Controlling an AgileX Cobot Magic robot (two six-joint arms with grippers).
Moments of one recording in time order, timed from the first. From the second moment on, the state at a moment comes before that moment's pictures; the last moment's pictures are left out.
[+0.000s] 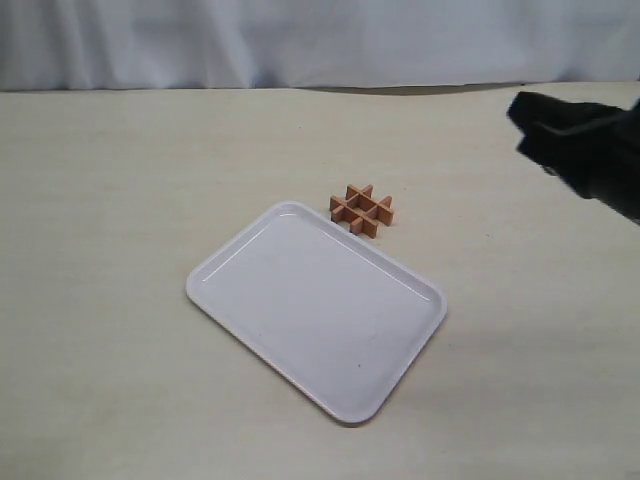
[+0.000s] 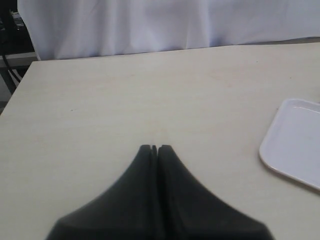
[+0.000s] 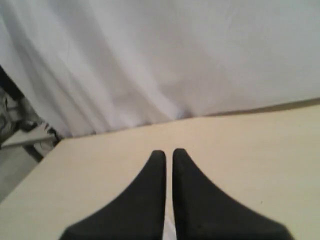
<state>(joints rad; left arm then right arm) -0.08 0.00 0.00 0.01 0.37 0.03 -0.18 1.24 -0.45 -0.58 -0.63 0.86</state>
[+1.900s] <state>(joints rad) -0.08 0.00 0.00 0.01 0.37 0.03 0.05 2.01 -0.83 -0.50 -0.43 0.40</state>
